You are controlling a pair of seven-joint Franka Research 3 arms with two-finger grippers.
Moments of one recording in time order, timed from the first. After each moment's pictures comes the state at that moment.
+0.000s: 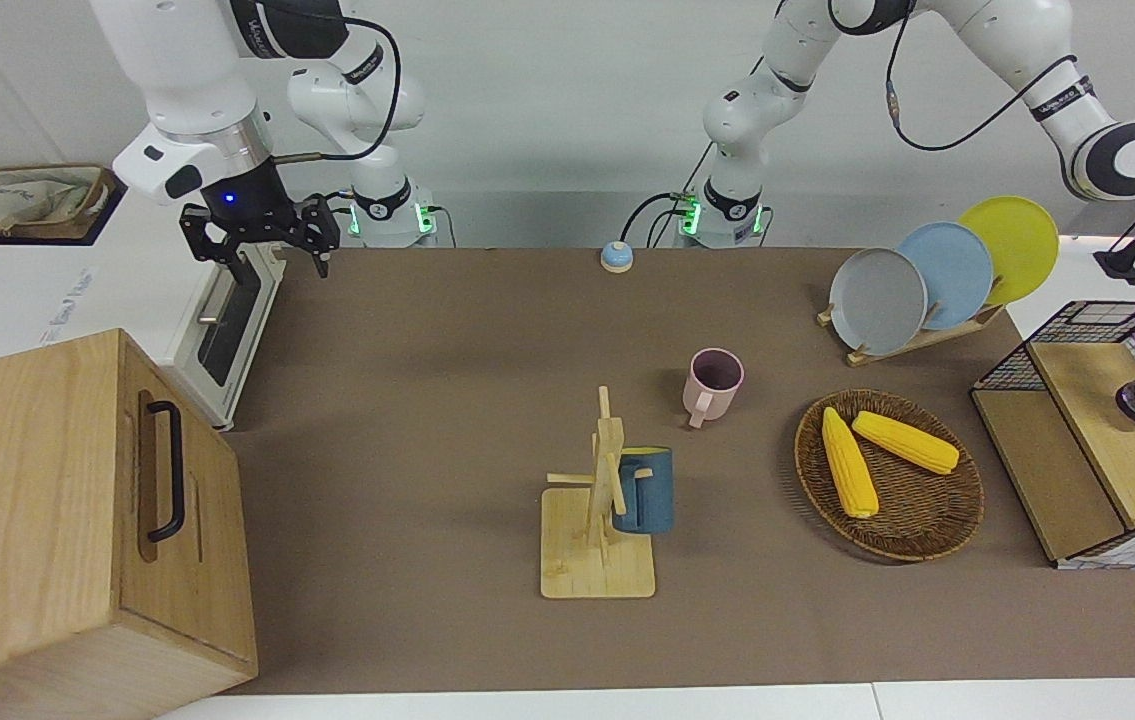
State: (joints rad) left arm 0.58 0.28 -0.03 -1.67 -0.64 2.52 0.97; right arm -0.09 0.07 0.16 -1.48 -0.03 1.57 -0.04
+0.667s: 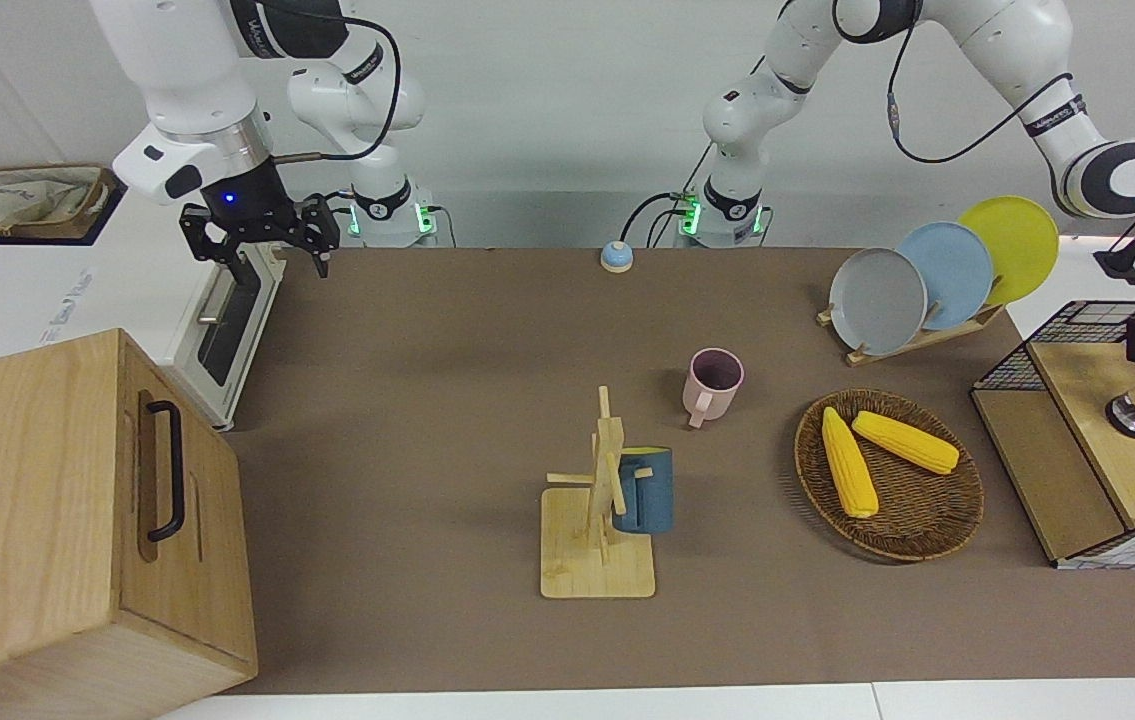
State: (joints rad) left arm 0.58 0.32 -0.04 -1.67 -0.69 2.54 1.01; right arm -0.09 0.07 0.16 -1.48 -0.03 1.57 -0.04
